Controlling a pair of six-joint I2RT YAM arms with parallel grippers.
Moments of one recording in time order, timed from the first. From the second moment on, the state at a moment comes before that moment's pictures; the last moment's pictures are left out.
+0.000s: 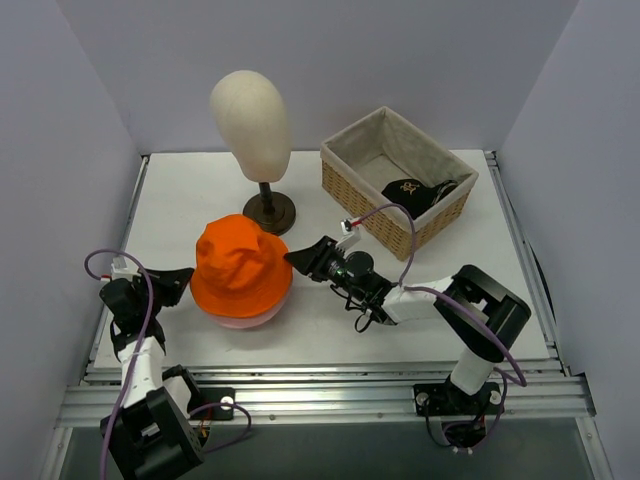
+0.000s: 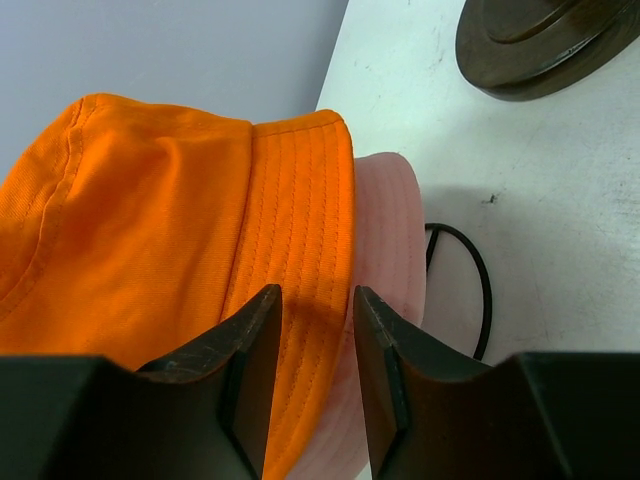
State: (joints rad) left arm 0.49 0.87 0.25 0.22 0.61 -1.02; right arm 0.84 1.69 0.62 0.99 0.01 1.05
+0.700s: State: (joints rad) left arm 0.49 0.84 0.23 0.23 0.60 -1.01; right arm 0.84 1.76 0.59 1.06 0.01 1.08
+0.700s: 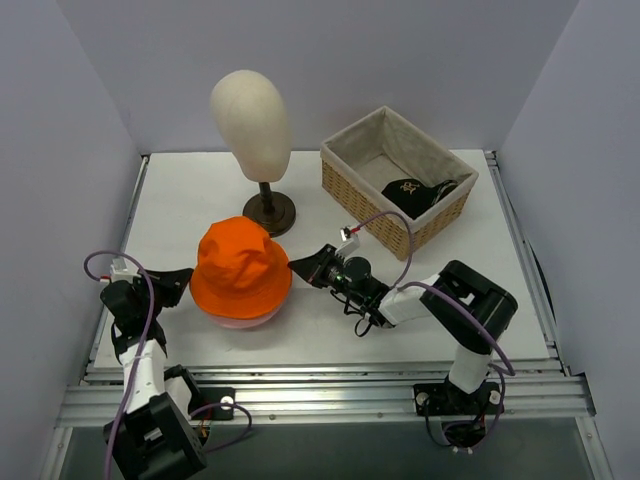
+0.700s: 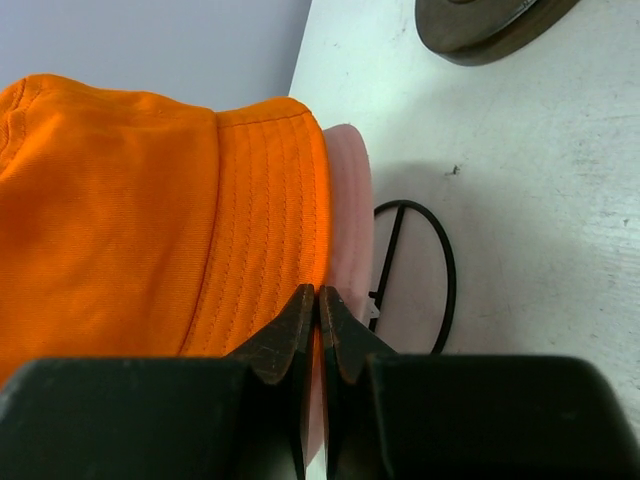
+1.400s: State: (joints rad) left arm 0.49 0.85 0.22 0.23 0.57 -0.96; right arm 0.84 1.83 0.60 1.09 0.01 1.06
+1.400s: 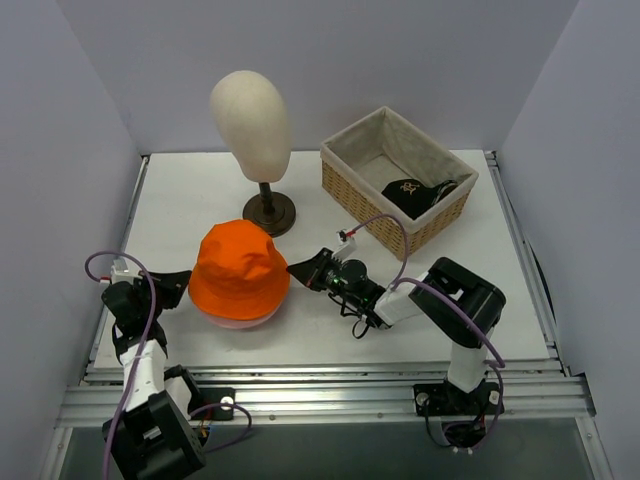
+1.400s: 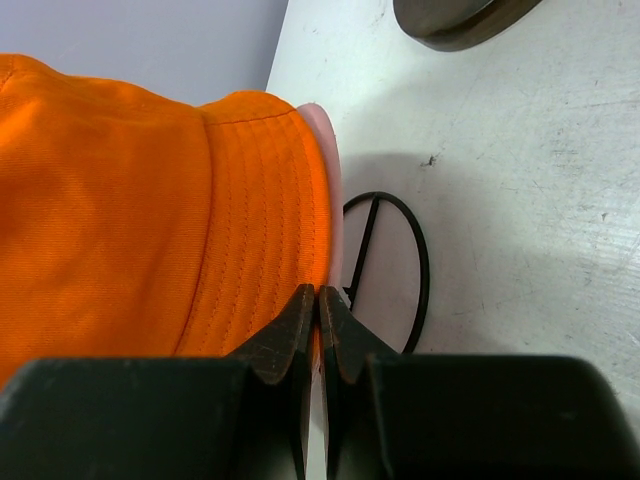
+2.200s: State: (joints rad) left arm 0.49 0.81 0.21 0.26 0.56 -0.96; right arm 1.13 1.37 0.67 0.49 0.48 0.61
